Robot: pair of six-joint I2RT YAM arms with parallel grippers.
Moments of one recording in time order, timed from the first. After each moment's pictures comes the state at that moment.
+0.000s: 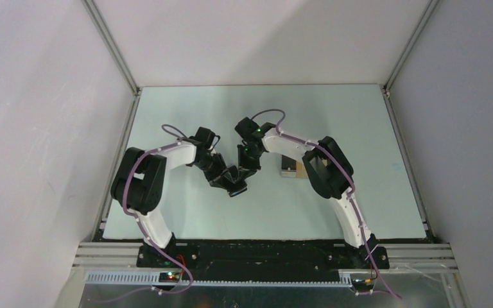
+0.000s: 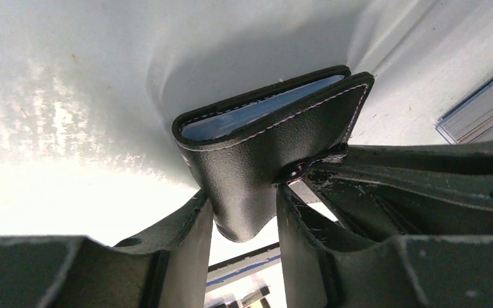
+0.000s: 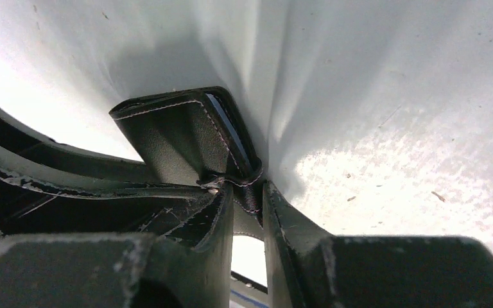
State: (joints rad) left arm -0.34 1.79 0.98 -0.55 0.40 -0.84; right arm 0.76 2.27 1.71 -0.71 -0.35 0.76
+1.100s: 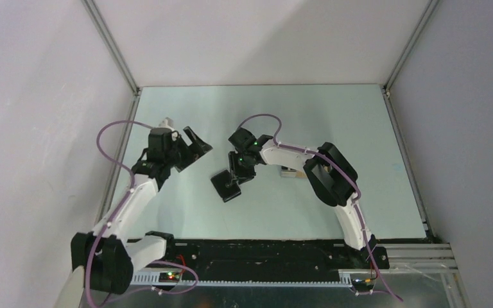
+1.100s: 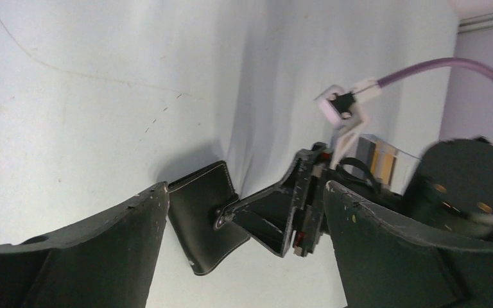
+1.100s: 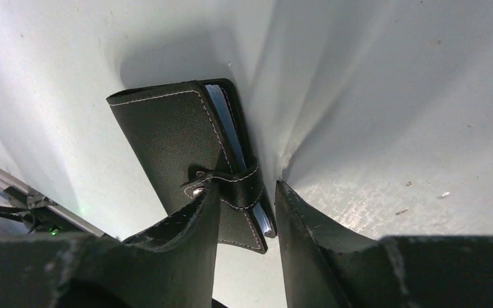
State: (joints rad) left arm -0.15 1.11 0.75 -0.30 0.19 -0.74; right arm 0.87 2.16 1.60 -0.56 -0.20 0.68
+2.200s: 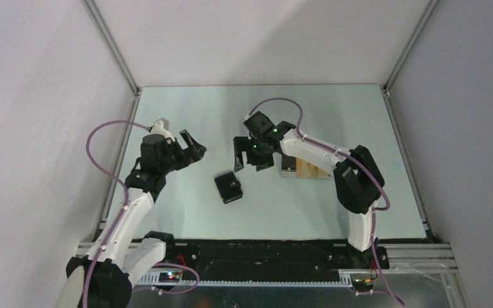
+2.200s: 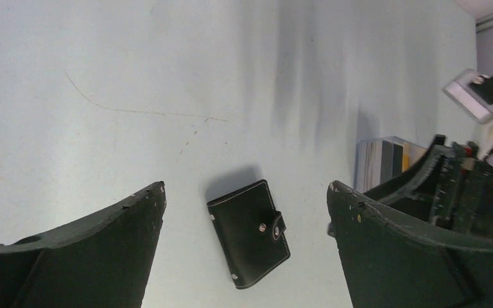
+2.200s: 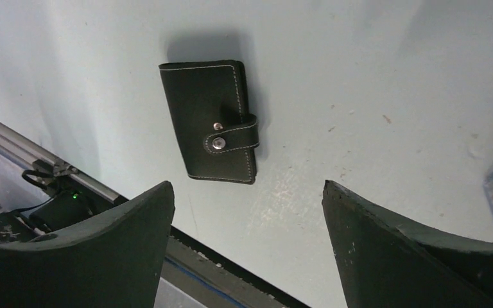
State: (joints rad) left arm -0.14 0.93 0.70 -0.29 0.13 -0.57; right arm 0.79 1.94 1.58 -0.68 -0.21 0.61
